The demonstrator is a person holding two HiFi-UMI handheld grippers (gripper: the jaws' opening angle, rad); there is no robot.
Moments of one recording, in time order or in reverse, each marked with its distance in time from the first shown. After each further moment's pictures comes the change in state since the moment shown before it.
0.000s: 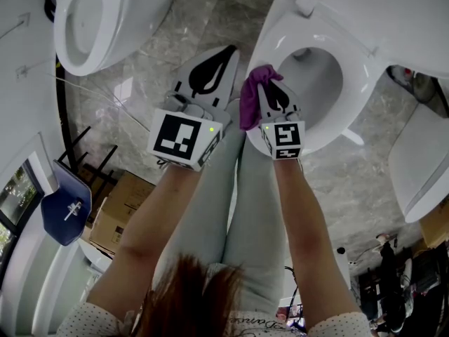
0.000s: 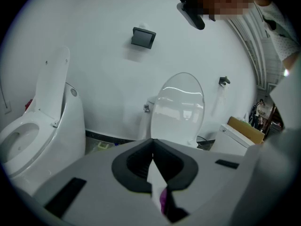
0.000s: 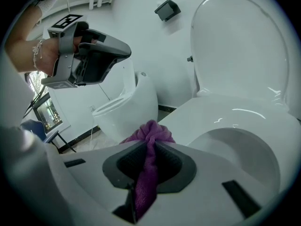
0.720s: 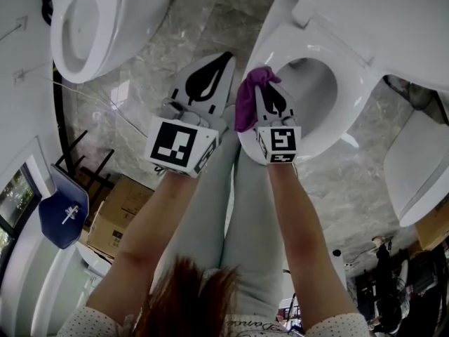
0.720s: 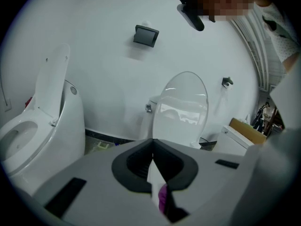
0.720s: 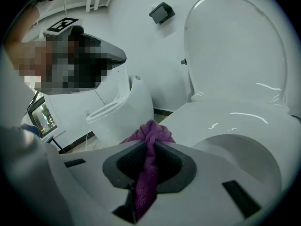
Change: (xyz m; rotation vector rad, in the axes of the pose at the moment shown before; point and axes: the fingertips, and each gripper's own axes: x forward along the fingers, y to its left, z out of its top) left arm 0.013 0.008 0.005 -0.023 0.003 0.011; right arm 0.010 -0.017 0.017 0.032 -0.041 -0.043
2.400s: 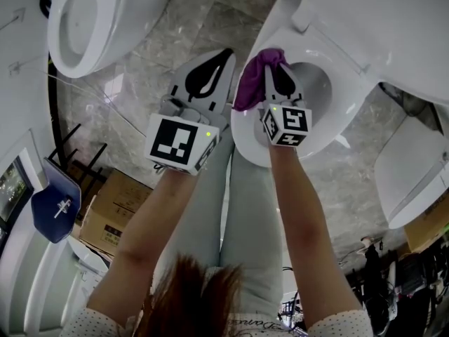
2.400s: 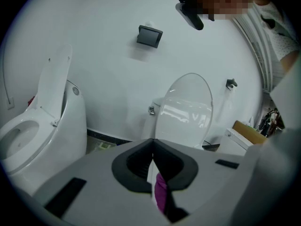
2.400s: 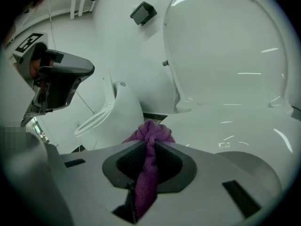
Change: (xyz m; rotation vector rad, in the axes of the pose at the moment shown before) left arm 0.011 0.006 0.009 -0.022 -0.009 0.033; right arm 0.027 -0.054 0.038 0.131 -0.028 -0.064
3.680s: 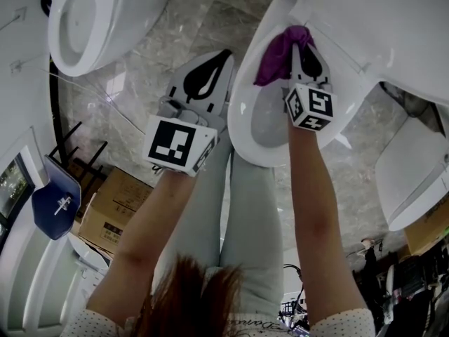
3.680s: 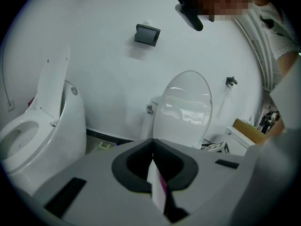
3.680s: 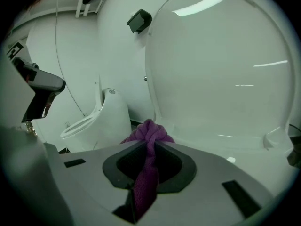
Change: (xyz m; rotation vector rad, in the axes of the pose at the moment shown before) left arm 0.003 -0.011 -0.002 0.014 0.006 0.009; right arm 0.007 -0.073 0.054 -0.062 -0.096 -0.079
